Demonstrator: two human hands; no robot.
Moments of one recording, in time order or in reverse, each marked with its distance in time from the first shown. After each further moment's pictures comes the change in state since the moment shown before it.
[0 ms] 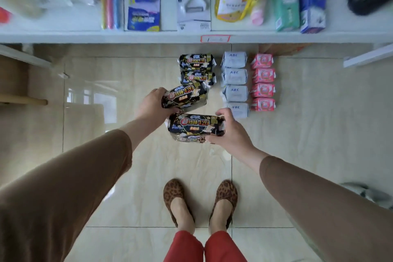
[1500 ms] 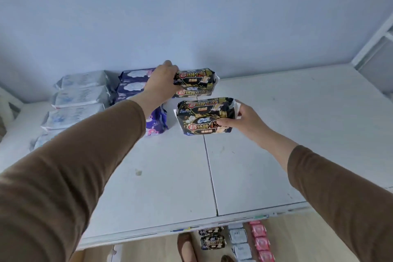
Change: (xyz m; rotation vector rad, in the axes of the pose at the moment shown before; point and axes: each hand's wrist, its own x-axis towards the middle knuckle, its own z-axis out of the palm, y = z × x) left_hand 0.135 0.458 -0.712 0.338 0.482 0.576; right_hand 0.052 -0.581 -0.512 0.405 0.271 -0.365
